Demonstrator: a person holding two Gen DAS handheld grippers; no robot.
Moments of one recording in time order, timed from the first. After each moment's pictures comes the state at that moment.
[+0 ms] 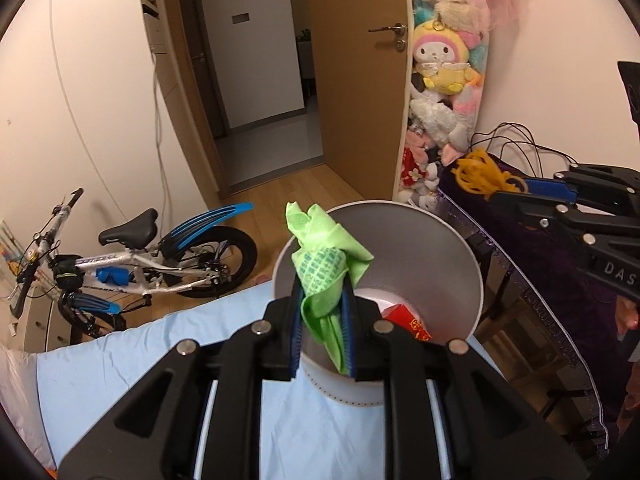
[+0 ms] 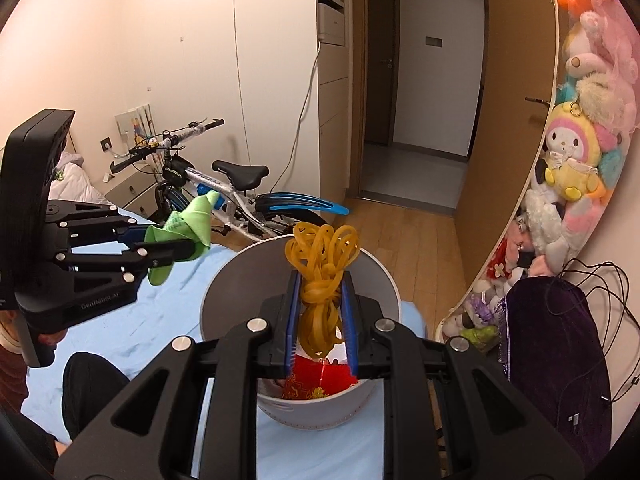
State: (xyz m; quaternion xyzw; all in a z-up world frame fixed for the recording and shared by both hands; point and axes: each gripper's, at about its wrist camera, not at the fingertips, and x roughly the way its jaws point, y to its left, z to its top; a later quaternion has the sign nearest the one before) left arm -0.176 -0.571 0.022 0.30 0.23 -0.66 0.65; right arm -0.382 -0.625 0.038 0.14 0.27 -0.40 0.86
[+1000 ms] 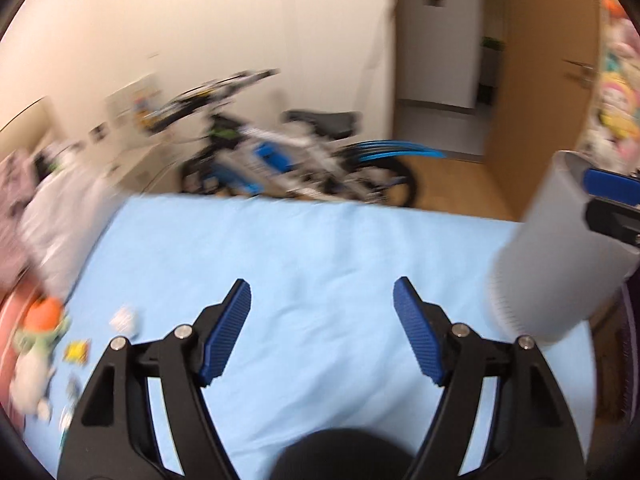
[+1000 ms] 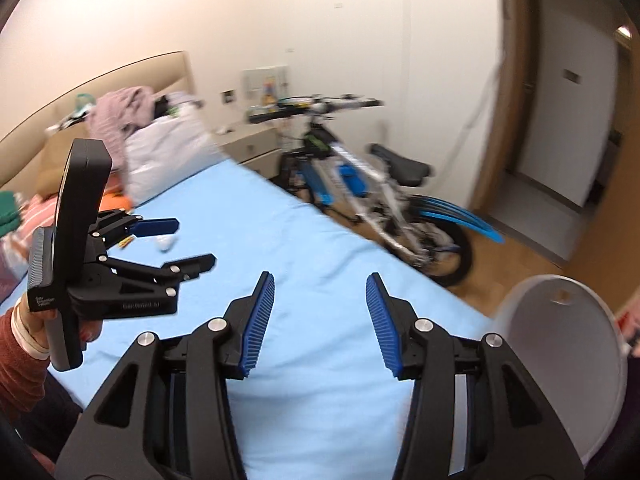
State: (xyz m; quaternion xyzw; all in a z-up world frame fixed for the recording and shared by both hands) left arm 0.040 -0.348 -0.061 0.21 0.32 -0.39 0.84; right arm -0.152 -0.506 -0.018 0.06 0.31 -0.18 0.93
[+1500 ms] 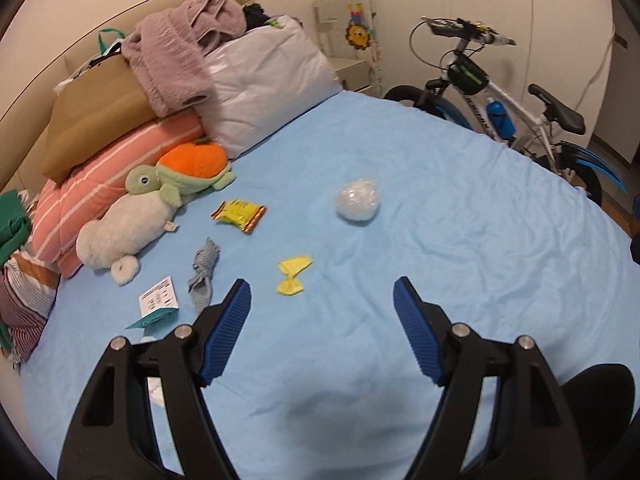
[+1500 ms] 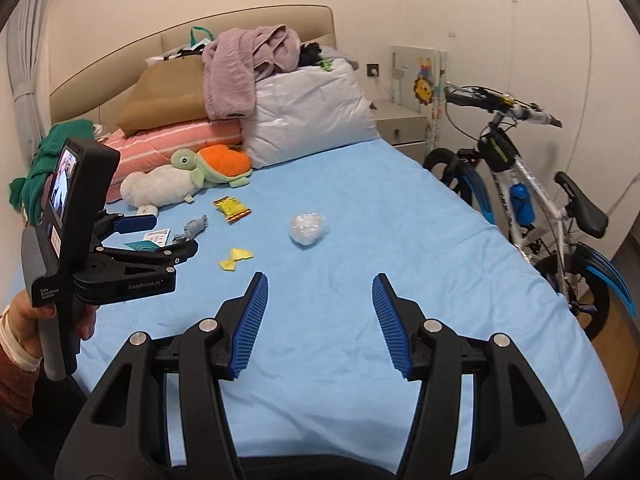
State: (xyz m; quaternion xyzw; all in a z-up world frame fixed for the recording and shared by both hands) left arm 0.194 -0.100 -0.147 0.14 0.40 -0.12 0.90; right arm 0.082 -0.316 -0.108 0.01 0.33 0.02 0.94
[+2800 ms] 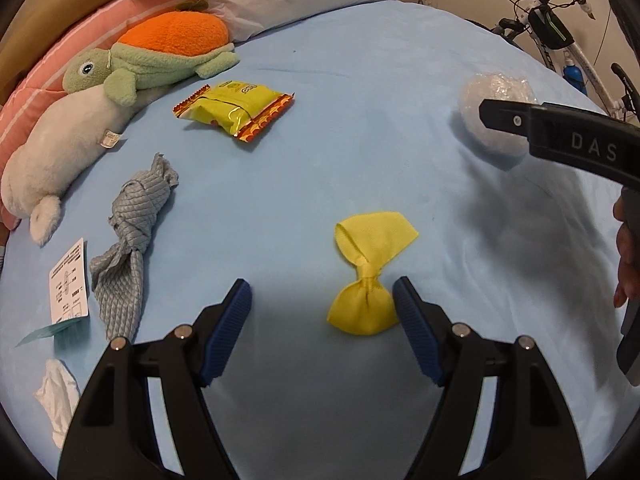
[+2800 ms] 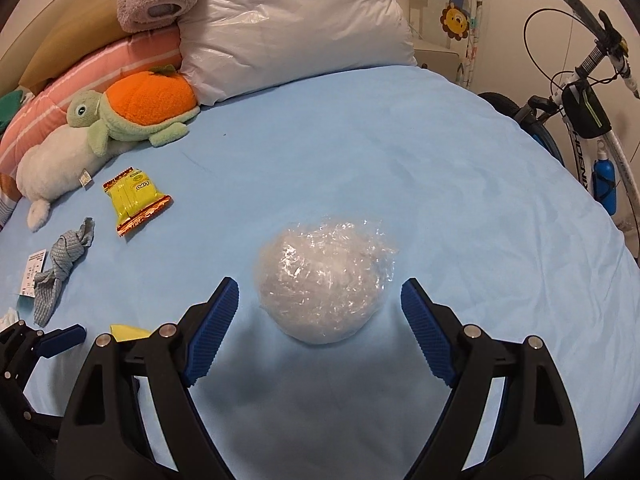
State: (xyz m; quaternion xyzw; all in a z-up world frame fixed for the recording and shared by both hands) left arm 0.339 -0.052 -0.325 0.10 0.50 -0.09 0.85; right arm 0.377 -0.282 -0.309 0.01 0.42 0.00 0.91
